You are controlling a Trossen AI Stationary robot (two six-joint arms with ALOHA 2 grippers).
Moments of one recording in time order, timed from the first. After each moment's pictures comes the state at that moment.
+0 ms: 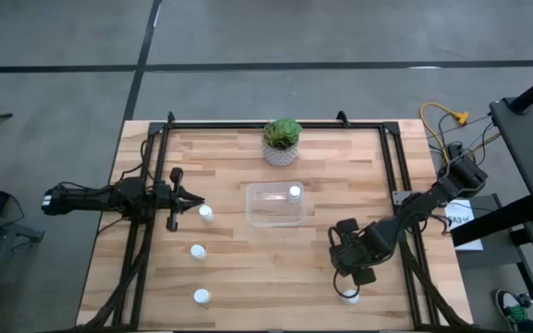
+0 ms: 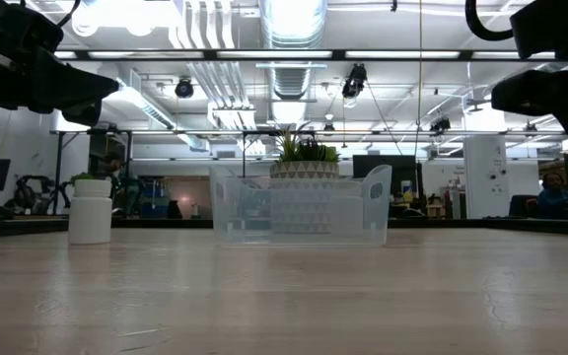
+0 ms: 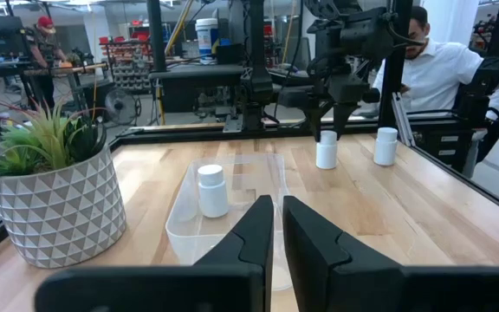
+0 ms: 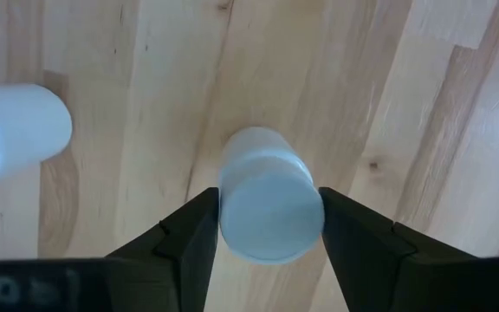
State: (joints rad) left arm -0.04 0.04 0.04 -0.06 -0.03 0.03; right arm 0.59 1.56 1.00 -0.92 0.04 0.41
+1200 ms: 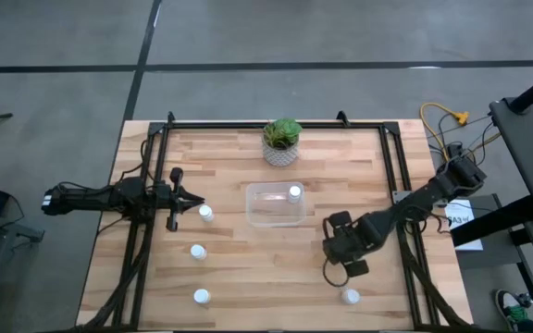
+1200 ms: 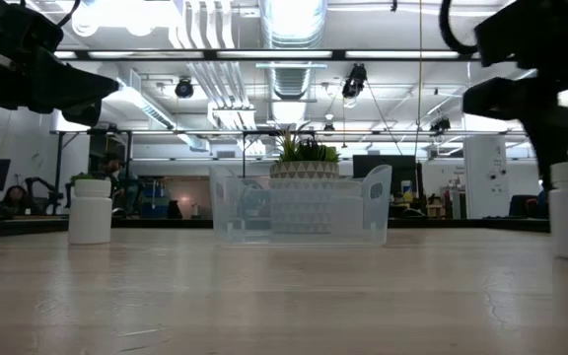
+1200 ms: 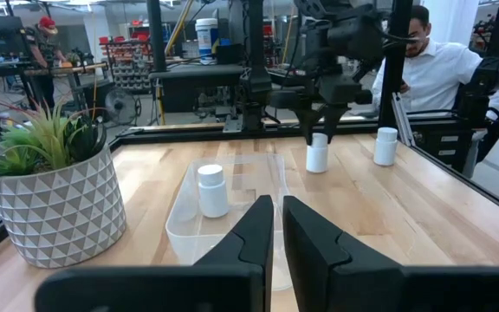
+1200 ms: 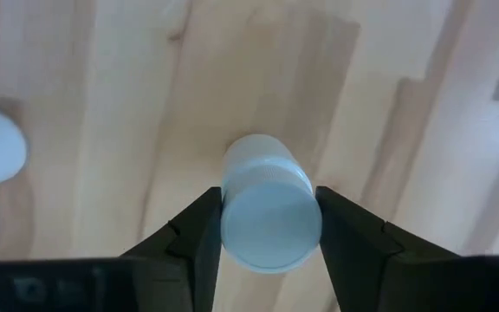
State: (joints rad) left arm -0.04 0.04 0.04 -0.06 -0.03 0.03; right arm 0.50 1.56 1.00 -0.90 0.05 0.28
